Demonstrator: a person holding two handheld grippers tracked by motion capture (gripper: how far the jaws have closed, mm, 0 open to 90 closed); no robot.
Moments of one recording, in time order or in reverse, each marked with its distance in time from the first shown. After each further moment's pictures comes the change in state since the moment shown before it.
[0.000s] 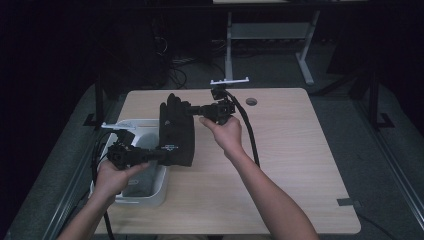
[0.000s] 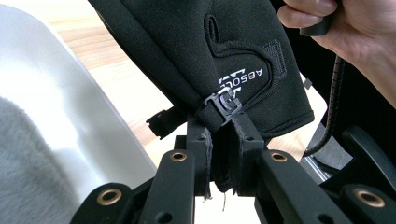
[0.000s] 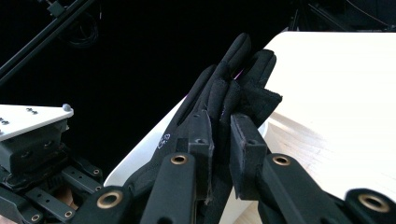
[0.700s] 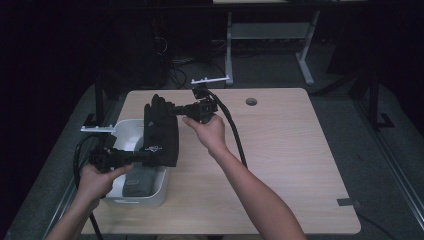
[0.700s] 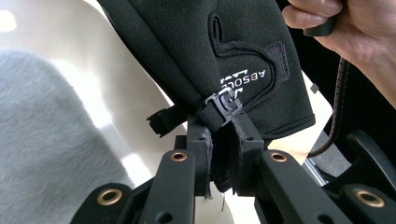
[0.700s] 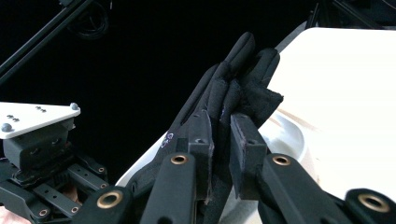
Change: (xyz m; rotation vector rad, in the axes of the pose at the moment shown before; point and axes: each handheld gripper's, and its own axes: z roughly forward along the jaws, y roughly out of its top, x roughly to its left) left arm 0.021 -0.015 -0.032 -0.034 0.030 -0.046; right arm 0.020 0.008 0.039 0.032 0.039 -0.028
